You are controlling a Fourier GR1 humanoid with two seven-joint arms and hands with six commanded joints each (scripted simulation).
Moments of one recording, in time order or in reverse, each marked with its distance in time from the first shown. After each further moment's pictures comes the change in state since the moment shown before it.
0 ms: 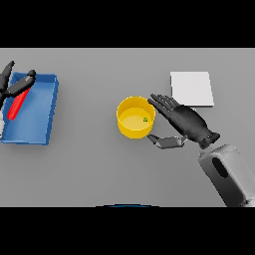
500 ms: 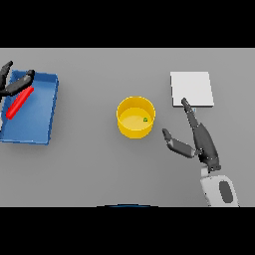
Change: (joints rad) left arm -0.022 0.020 -0.013 0.047 -0.034 -0.006 -0.011; right arm 0.319 0.267 -0.218 -0.113 -0.361 -0.195 -0.003
